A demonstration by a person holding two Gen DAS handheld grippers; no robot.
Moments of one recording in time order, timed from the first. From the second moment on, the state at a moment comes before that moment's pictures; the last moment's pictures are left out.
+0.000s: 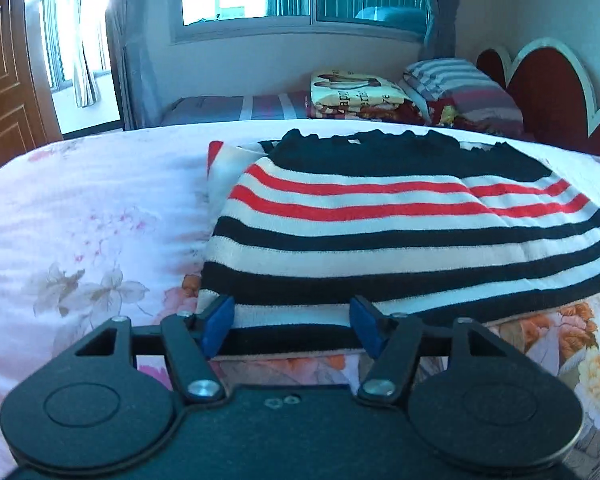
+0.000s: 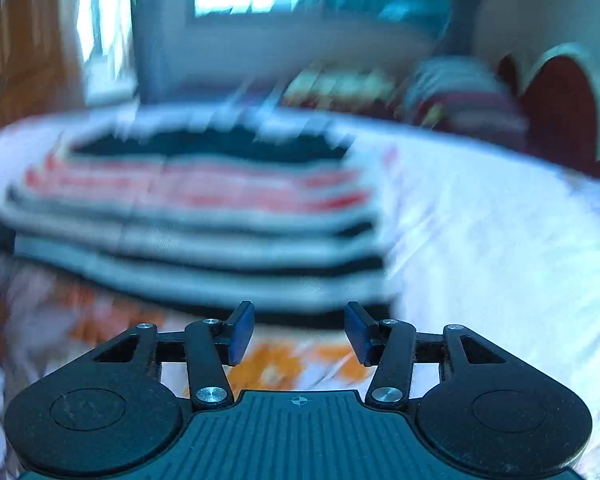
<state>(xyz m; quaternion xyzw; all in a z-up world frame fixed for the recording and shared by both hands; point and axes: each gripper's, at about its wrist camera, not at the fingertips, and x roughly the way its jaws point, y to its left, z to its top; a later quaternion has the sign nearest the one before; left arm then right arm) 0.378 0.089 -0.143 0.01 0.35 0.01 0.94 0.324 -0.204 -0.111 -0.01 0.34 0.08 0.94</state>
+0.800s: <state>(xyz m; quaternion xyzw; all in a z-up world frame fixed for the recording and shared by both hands) 0.375 0.075 -0.147 0.03 0.36 0.04 0.93 0.340 -0.224 -0.138 -0.01 0.39 0.07 0.92</state>
